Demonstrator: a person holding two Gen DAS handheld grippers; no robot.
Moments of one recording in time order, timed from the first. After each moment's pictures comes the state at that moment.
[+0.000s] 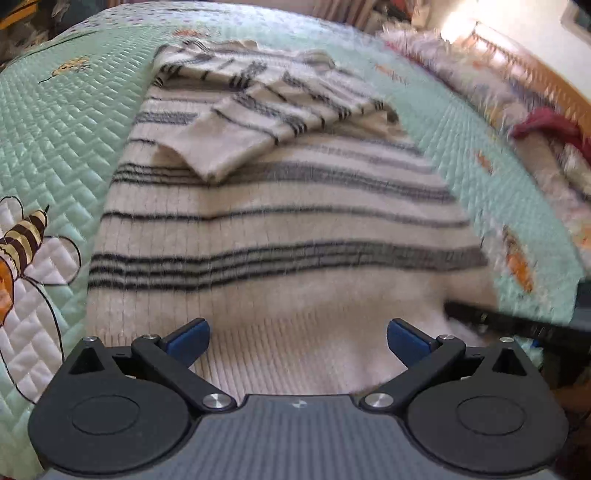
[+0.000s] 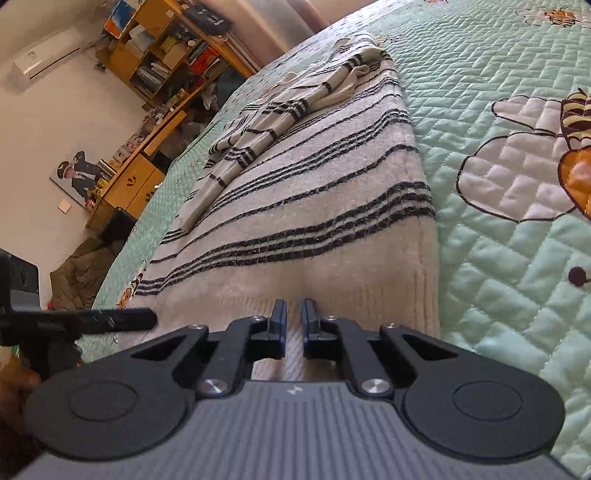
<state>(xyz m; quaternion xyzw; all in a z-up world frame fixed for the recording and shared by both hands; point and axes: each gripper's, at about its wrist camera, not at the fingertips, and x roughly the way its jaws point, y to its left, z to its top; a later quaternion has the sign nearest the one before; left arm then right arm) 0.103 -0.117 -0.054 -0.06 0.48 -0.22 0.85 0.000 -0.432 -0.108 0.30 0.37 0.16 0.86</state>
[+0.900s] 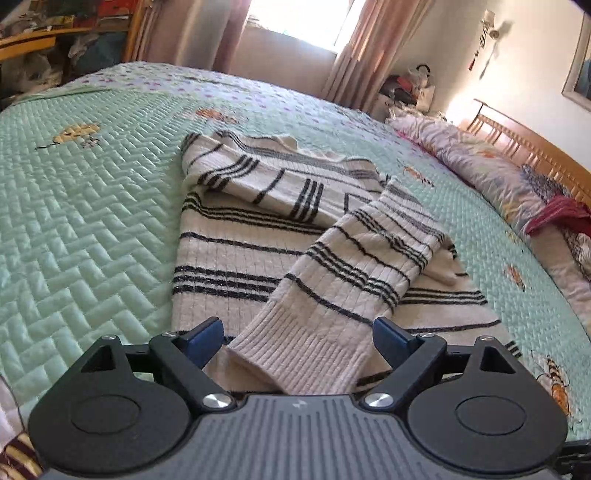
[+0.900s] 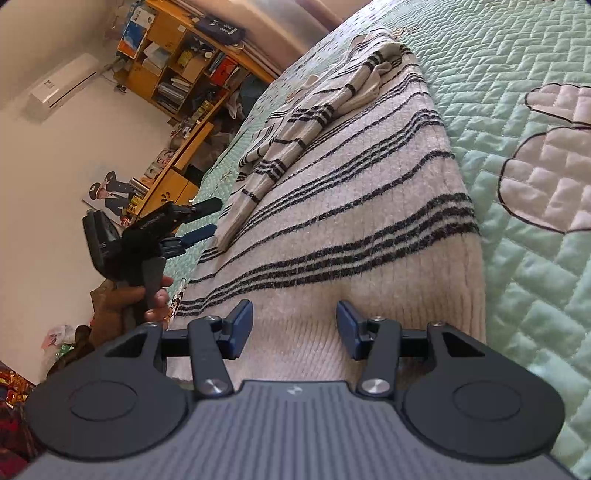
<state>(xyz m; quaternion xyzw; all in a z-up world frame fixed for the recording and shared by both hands) 0.247 -0.080 -0.066 -0.08 0.37 -0.22 0.90 0.019 -0.432 -0.108 0.36 0.36 0.21 0.84</state>
